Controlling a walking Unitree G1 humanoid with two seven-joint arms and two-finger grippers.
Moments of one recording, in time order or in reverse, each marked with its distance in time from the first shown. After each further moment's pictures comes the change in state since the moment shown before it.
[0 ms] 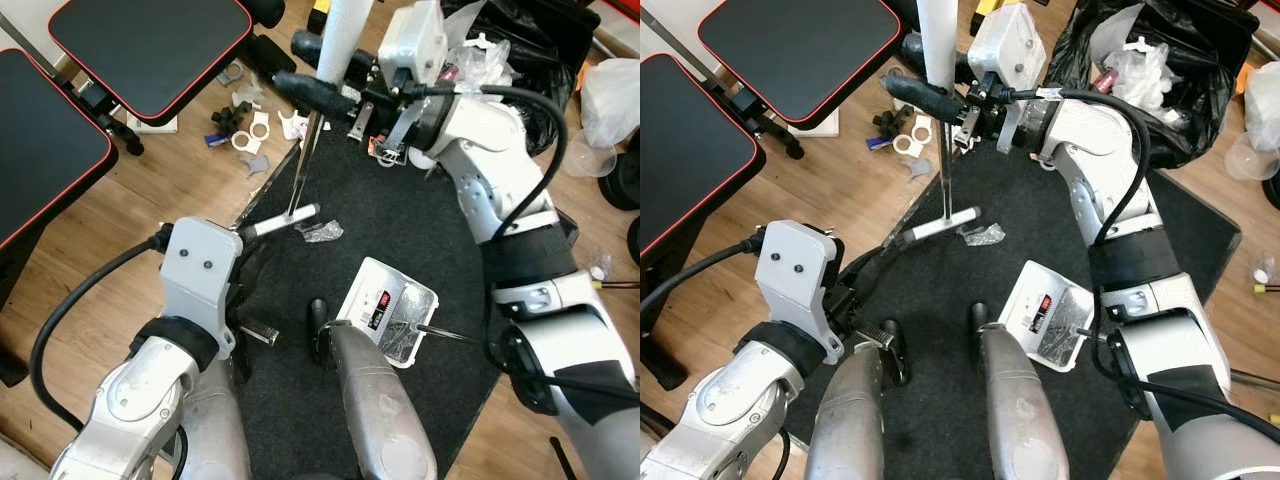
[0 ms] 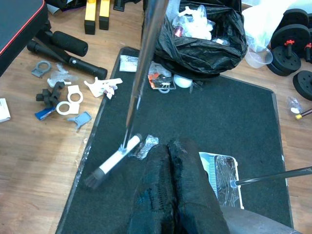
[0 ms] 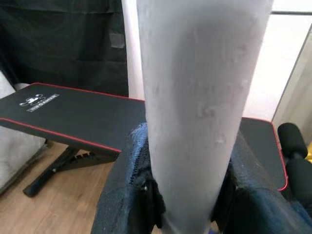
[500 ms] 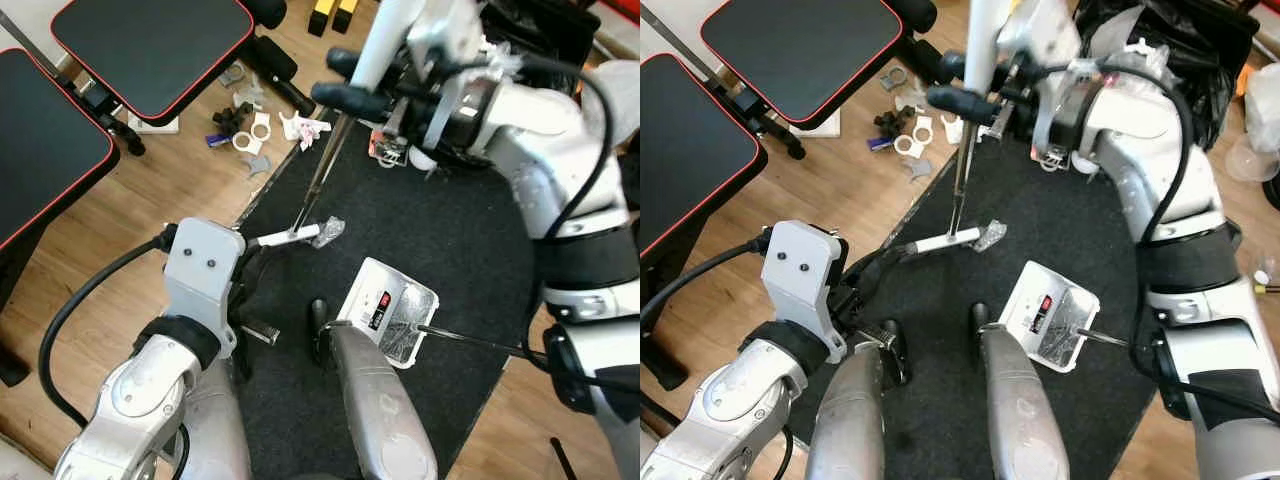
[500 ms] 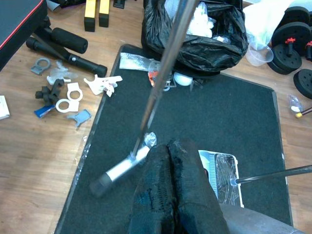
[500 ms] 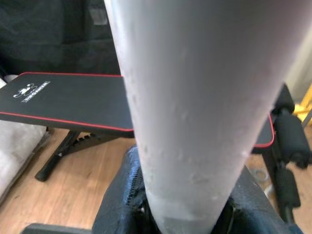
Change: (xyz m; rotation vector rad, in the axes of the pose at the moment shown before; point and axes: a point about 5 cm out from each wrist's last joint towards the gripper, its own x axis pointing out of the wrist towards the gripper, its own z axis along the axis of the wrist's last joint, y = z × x) left arm 0.003 0.000 -0.004 -0.007 0.008 -0.003; right arm -0.028 -0.014 0.014 0.151 0.233 -0.052
